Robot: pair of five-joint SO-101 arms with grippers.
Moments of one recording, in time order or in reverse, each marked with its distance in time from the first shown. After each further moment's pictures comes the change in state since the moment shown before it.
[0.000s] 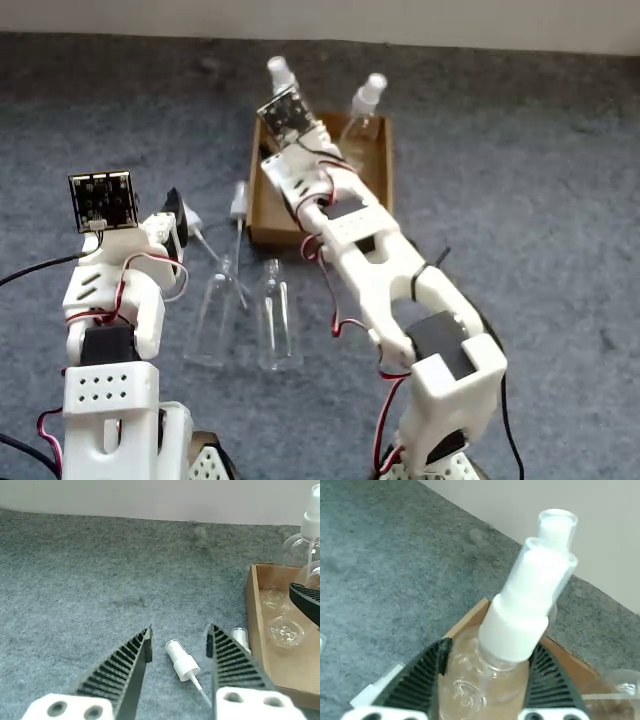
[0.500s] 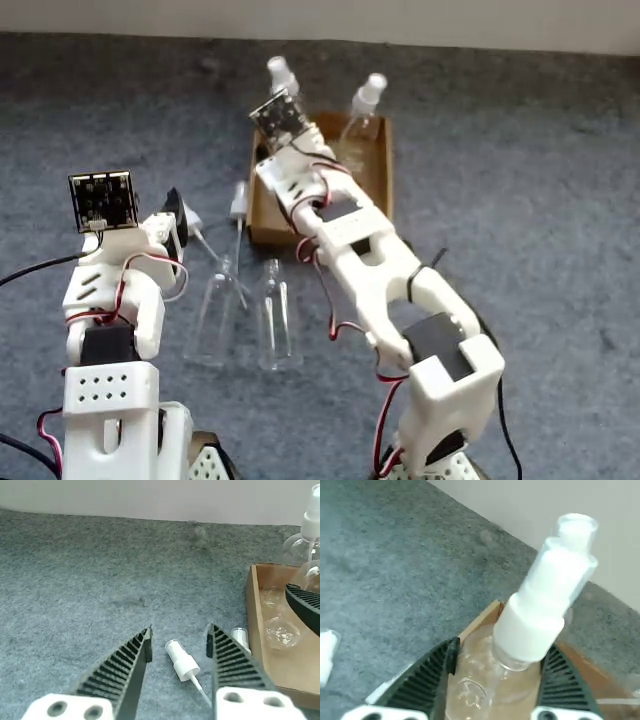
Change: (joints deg) left arm 0.0 0.0 0.0 0.0 0.0; right arm -1.6 0.0 0.0 1.4 0.0
